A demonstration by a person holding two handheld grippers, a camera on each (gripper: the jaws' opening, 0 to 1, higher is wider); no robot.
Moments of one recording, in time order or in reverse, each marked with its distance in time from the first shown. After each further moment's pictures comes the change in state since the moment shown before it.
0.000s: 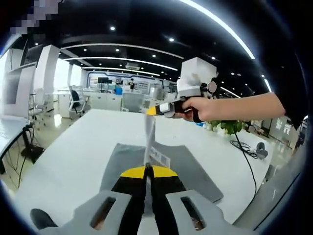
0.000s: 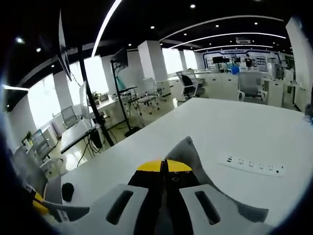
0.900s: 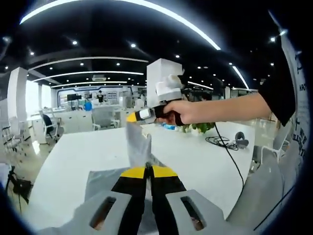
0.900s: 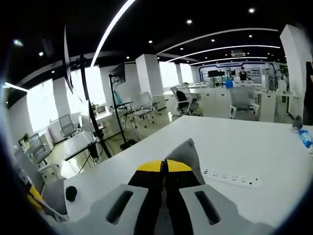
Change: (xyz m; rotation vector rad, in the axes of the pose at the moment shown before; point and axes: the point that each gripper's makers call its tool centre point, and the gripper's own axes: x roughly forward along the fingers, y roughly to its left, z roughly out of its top) left arm 0.004 -0.096 0.071 0.205 -0.055 -0.237; right arm -0.100 -0.038 0.056 -0.020 -0.126 -0.048
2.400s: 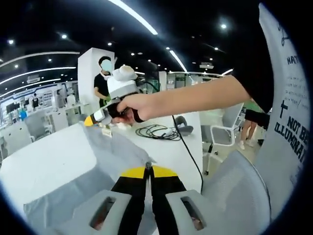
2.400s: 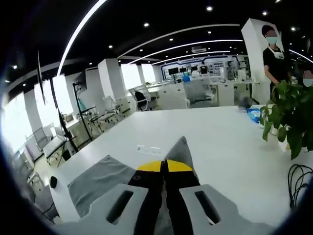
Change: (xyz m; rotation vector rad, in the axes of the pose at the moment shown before) left arm 0.096 -0.237 0.003 0.176 0.080 -0.565; right arm -0.192 -0.181 -0.052 0.129 -0.014 -0.302
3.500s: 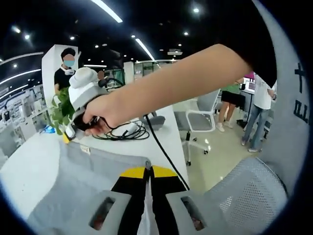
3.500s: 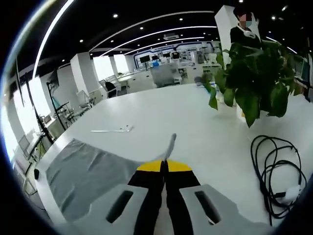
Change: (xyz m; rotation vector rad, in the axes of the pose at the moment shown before) left arm 0.170 -0.124 -0.016 0.150 0.088 -0.305; right arm -0.080 -0.178 -0.090 0.106 0.114 -0.229
